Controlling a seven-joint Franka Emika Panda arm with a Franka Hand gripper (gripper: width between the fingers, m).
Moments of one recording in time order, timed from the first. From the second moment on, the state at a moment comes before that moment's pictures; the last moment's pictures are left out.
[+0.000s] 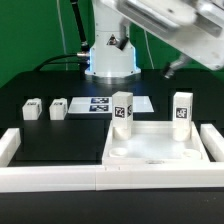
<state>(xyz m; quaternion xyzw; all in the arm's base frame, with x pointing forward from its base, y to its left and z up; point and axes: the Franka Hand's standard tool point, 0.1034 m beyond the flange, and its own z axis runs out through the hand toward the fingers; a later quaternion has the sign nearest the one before) 0.585 0.025 0.165 -0.13 -0.96 0.25 0.08</state>
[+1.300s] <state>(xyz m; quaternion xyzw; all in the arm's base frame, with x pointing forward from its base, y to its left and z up) 0.532 -0.026 0.186 -0.58 -0.76 0.27 -0.03</state>
